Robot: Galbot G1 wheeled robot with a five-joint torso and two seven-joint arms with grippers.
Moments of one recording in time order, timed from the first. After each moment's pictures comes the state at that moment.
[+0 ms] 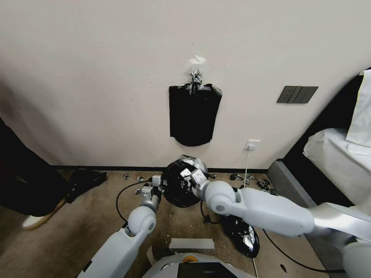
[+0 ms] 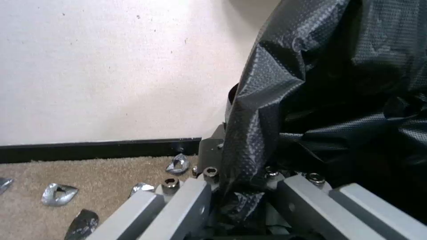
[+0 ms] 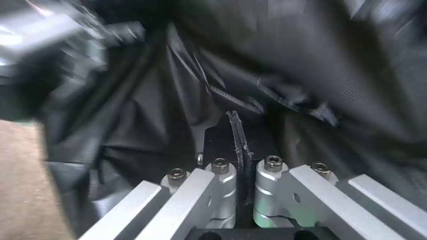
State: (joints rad) left arm 1.22 -1.10 -0.11 -1.98 -0.57 0.28 -0.40; right arm -0.25 0.91 -0.80 2.04 1.31 -0.71 0.82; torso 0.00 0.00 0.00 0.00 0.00
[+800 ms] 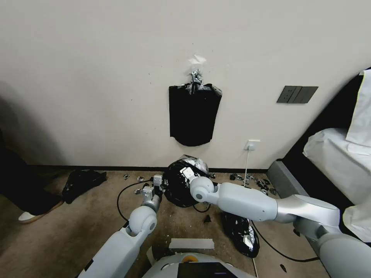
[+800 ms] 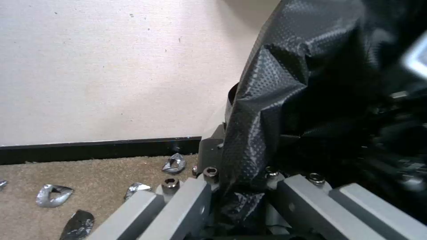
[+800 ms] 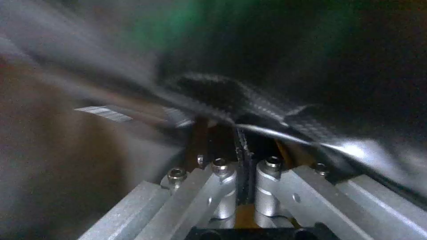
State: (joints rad) left arm 1.22 -1.10 -0.09 -1.98 -0.55 0.28 -0.39; right arm -0.24 1.09 -0.87 1.66 1.23 -0.70 0.87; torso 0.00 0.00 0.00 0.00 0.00
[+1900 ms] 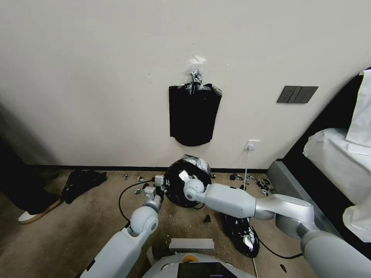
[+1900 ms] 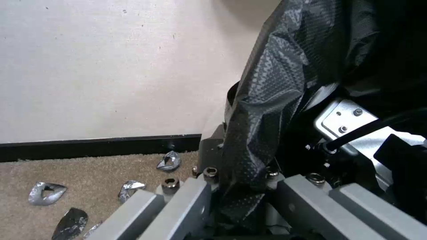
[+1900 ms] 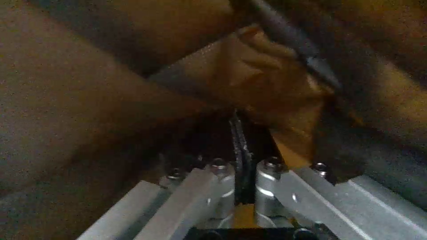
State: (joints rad) left arm 1.22 -1.11 -0.09 -1.98 -0.55 0.28 -0.39; right arm -0.26 1.18 -0.91 1.44 1.11 -0.70 0.83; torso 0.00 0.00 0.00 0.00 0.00
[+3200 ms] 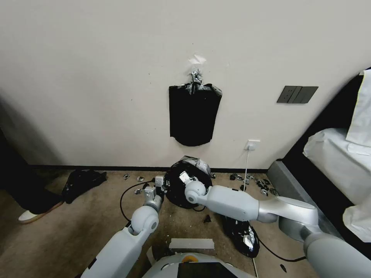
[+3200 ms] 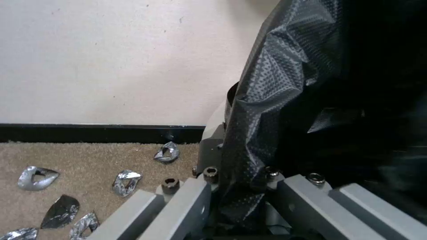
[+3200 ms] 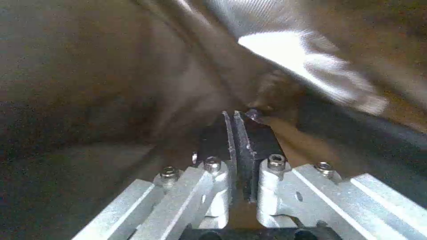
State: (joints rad) left arm 1.16 -1.12 -0.08 -1.92 -0.66 0.30 -0.42; right arm -0.26 1.07 -0.91 1.74 1.15 -0.69 0.87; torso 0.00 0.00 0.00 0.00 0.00
